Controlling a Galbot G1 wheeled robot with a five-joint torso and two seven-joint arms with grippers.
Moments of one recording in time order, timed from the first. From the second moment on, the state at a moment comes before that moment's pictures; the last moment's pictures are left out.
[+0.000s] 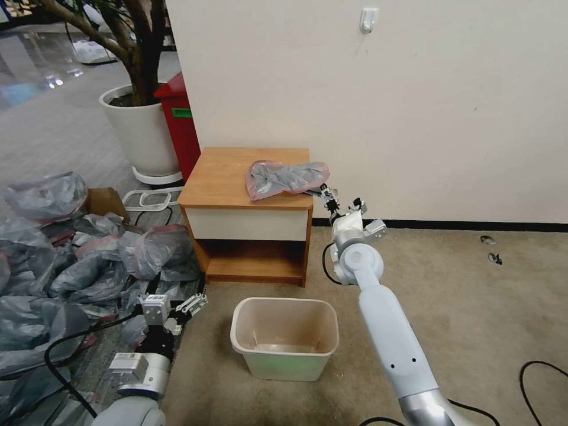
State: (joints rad) left arm 1.70 -1.37 -0.61 -2.12 -0.22 -0.07 -0.03; right arm -0.77 1.54 0.30 1.41 1.18 -0.02 0.19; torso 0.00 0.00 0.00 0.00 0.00
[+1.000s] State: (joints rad) left arm 1.71 -1.37 -0.62 -2.18 -0.26 -0.07 -0.04; right arm -0.91 1.48 0.20 1.67 1.14 -0.01 0.26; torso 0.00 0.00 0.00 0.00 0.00
